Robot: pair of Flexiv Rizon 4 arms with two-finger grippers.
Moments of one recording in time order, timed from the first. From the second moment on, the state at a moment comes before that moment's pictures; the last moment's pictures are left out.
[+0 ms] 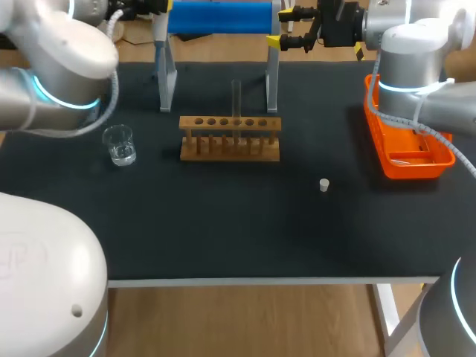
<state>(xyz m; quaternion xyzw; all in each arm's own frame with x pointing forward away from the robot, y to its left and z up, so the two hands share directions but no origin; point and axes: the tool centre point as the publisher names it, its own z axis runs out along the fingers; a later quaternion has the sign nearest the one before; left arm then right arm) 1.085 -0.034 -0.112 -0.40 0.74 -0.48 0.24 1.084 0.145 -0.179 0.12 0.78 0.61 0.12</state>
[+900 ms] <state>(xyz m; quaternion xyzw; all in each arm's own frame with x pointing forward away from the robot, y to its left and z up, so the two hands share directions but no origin) 1.109 -0.051 -0.154 -0.50 0.69 -0.44 0.29 1.084 0.145 -0.179 0.12 0.78 0.61 0.12</state>
